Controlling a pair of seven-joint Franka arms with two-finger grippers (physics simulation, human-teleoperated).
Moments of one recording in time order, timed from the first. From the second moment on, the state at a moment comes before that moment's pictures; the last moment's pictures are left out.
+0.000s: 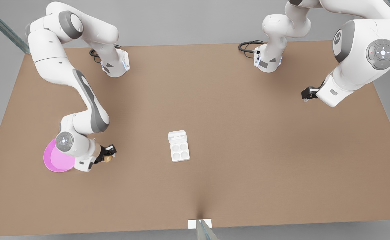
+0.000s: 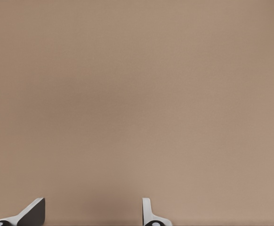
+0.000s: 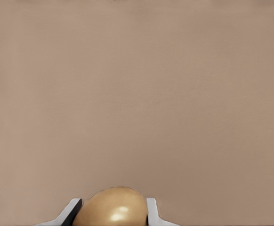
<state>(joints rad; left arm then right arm) -0.17 0.18 0.03 -1.26 0.08 1.25 -0.09 -0.23 0.55 0.45 -1.65 -0.14 2.13 -0.27</state>
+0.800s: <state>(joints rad) -0.17 0.18 0.03 -1.26 0.08 1.24 -0.09 0.52 0.89 0.18 -1.21 -0.15 2.06 0.54</state>
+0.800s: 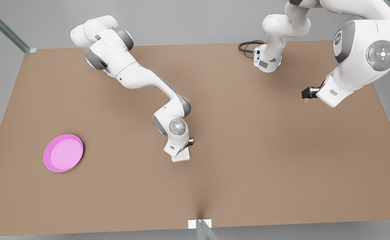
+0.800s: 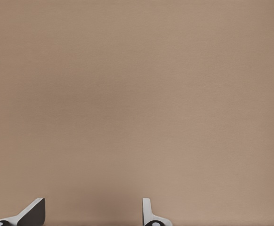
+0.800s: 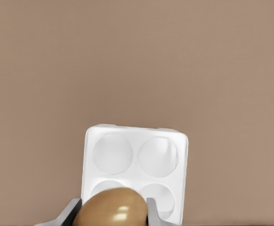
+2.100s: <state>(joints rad) -0.95 0.88 0.03 -1.23 -0.26 2.25 -1.31 -0.17 0.19 0.17 -1.41 -0.11 1.55 0.23</state>
